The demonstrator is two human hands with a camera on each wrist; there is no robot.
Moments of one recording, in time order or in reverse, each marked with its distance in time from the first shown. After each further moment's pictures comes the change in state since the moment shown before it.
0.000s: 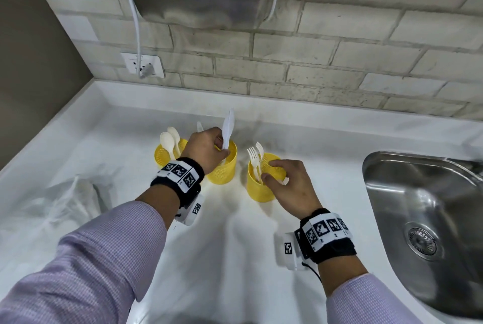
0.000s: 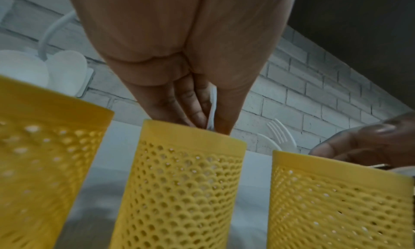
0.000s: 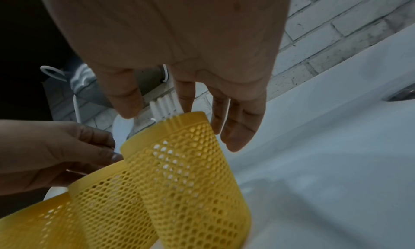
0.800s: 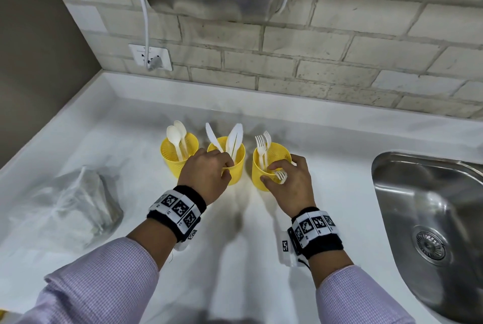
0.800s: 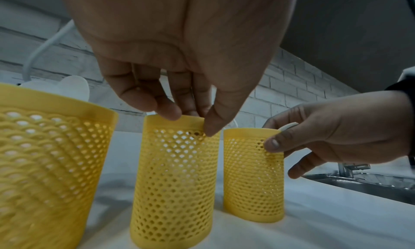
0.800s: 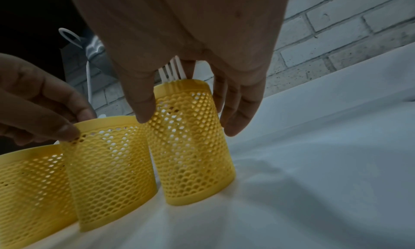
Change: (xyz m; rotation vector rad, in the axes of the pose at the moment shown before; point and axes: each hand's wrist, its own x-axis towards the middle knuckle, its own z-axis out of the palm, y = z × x) left_hand -0.060 -0.019 0.019 0.298 0.054 0.186; right_hand 0.009 0.011 0.022 -0.106 0.098 -0.104
